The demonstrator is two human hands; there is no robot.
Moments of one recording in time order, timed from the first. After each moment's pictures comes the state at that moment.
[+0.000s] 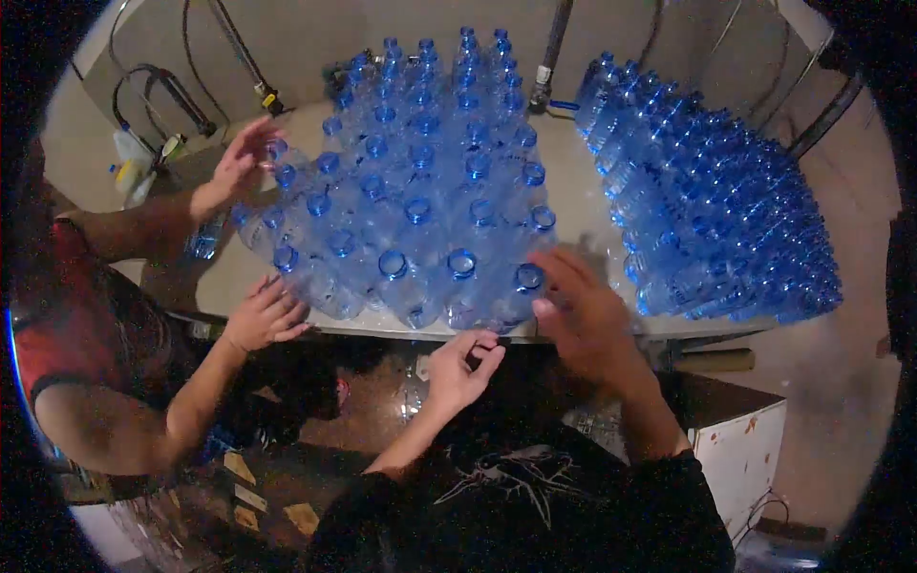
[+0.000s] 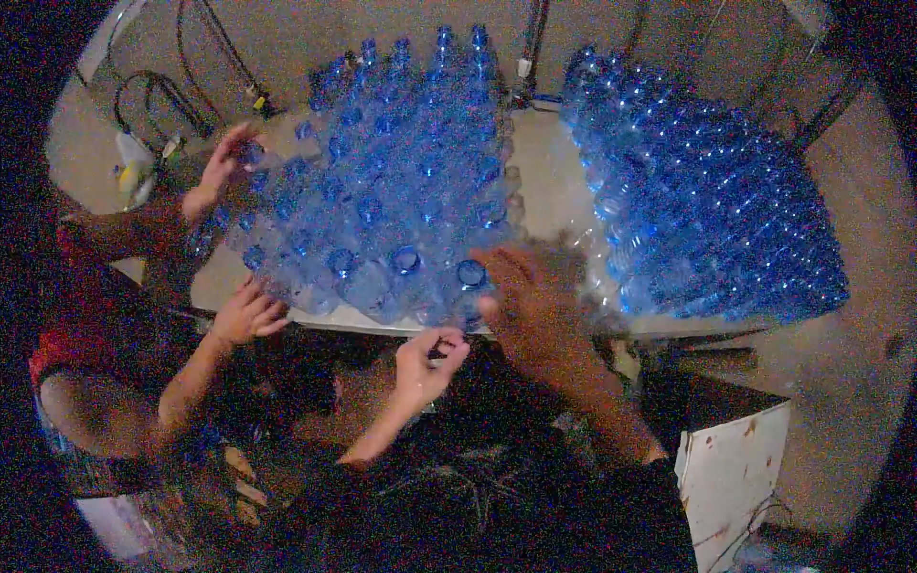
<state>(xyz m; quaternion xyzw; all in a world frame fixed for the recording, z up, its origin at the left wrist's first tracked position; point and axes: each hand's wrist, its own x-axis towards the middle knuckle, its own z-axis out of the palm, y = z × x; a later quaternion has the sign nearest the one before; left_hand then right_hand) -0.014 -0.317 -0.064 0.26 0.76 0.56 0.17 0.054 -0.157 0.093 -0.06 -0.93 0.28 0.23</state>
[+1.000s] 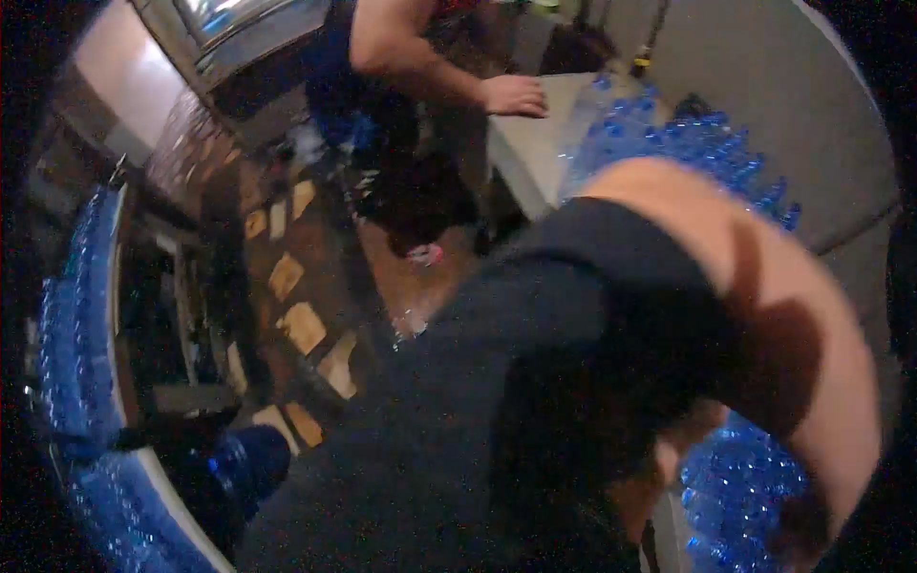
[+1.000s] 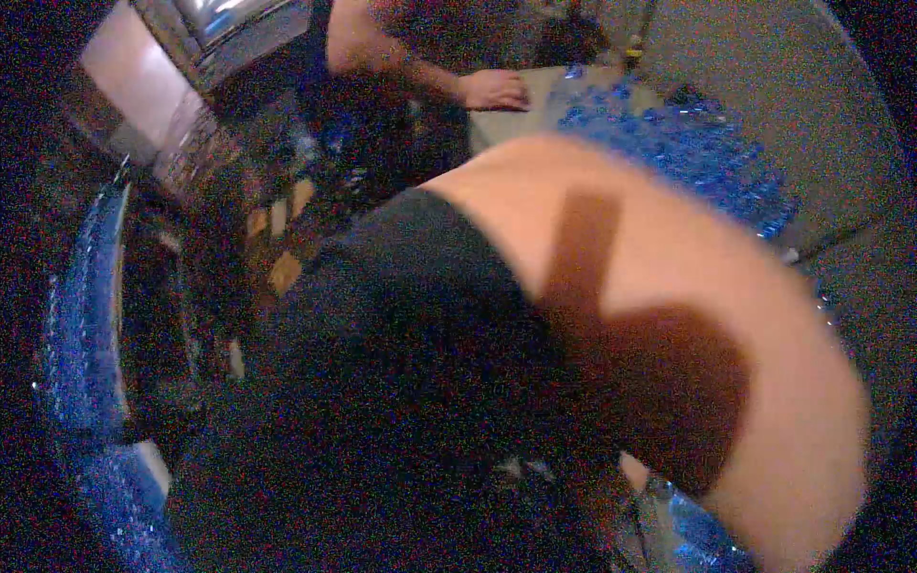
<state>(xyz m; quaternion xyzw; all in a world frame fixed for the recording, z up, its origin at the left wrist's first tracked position) 0.012 -0.202 0.299 0.70 0.70 -0.02 -0.12 0.074 -0.103 0.014 -0.09 -0.89 0.36 0.27</state>
